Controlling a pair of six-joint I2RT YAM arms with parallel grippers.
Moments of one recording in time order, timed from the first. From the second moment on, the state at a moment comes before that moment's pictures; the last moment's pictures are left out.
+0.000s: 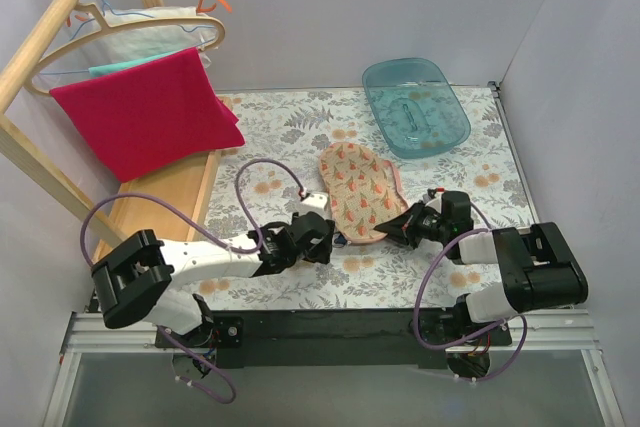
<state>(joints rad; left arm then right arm) -1.10 1.41 0.71 -0.14 -0.37 -0.62 0.17 1.46 0.26 0.54 -0.78 1.19</state>
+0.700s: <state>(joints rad) -0.99 1.06 0.35 0.49 -0.14 -1.06 0.24 1.34 0.25 0.54 -0.74 1.30</state>
